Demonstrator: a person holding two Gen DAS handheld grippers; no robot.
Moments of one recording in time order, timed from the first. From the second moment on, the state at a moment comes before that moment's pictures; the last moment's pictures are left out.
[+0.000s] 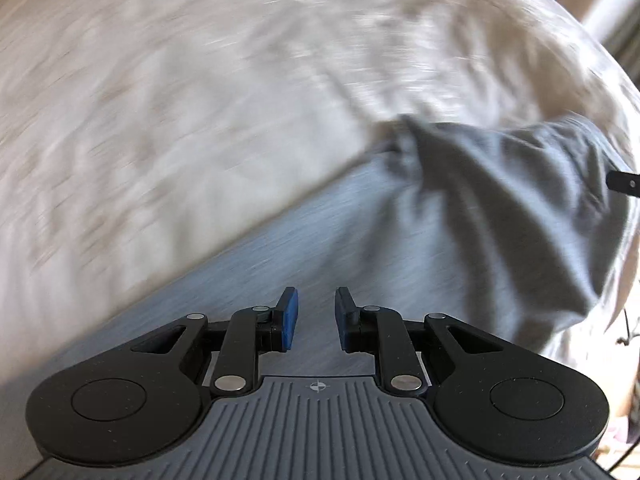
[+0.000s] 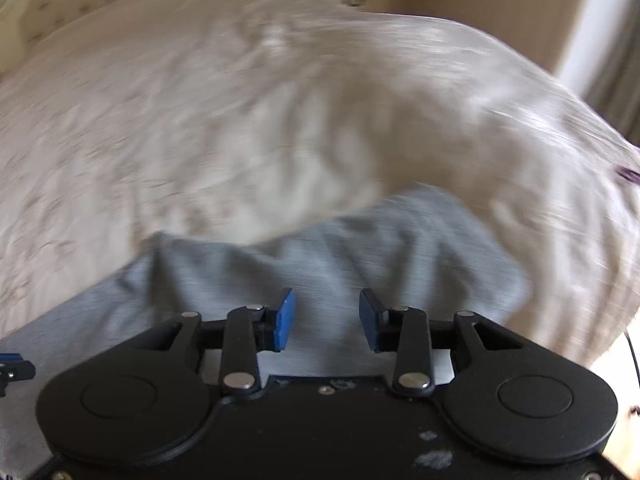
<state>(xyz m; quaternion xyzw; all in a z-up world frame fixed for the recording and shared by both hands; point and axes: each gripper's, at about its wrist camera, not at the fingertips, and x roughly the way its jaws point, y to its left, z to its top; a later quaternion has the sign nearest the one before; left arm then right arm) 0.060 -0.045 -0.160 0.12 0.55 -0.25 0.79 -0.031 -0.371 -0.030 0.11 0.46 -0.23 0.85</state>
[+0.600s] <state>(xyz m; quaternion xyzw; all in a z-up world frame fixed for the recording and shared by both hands) 0.020 -0.053 -0.208 0.18 0.60 -0.19 0.76 -0.065 -0.460 -0.049 0.31 0.44 -0.20 0.82</state>
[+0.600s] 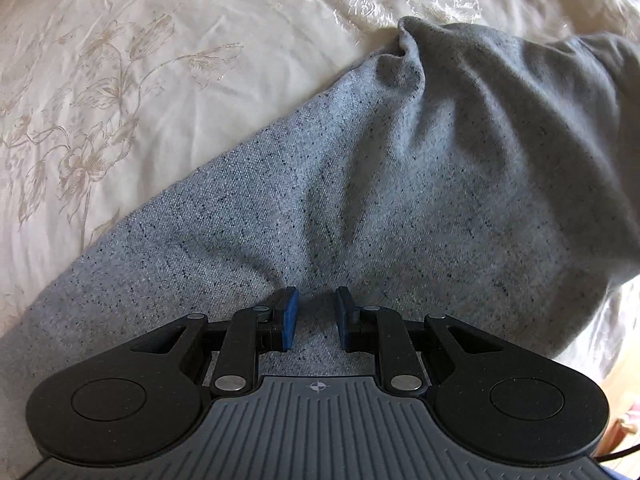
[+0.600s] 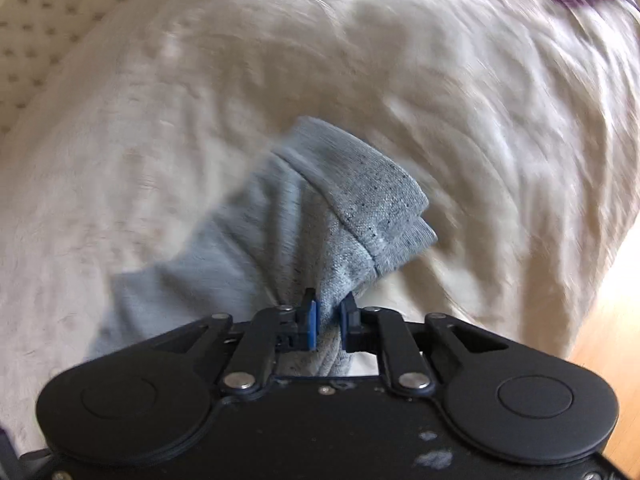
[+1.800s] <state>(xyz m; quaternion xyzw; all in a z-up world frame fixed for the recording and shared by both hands) -0.006 -0.118 -0.228 0.13 0.64 -0.23 0.72 0.072 -0.534 -0.089 0.11 0.53 -0.08 0.84</state>
